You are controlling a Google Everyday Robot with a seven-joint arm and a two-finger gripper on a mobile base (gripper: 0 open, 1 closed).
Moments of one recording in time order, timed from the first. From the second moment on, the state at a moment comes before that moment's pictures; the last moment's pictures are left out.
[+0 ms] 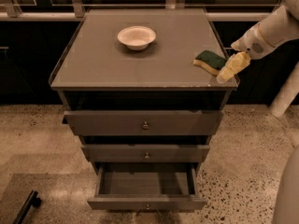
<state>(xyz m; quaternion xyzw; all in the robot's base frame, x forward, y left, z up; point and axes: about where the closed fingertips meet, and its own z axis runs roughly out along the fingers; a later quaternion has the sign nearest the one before) 0.679 -0.273 0.860 -0.48 0.82 0.10 0.29</state>
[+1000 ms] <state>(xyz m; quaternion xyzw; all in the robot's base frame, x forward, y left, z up) 0.690 -0.264 0.843 -0.48 0.82 0.11 0.28</state>
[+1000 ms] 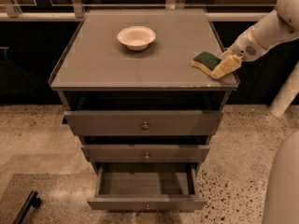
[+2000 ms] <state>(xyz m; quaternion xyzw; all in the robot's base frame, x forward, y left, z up) 0.687 -0.259 0.840 -0.49 0.81 0.14 0.29</state>
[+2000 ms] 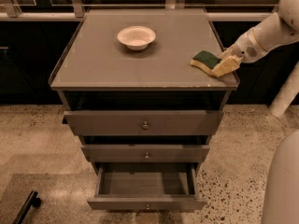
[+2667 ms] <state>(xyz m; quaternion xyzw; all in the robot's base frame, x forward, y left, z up) 0.622 -0.257 0.868 -0.47 0.76 0.26 0.37</state>
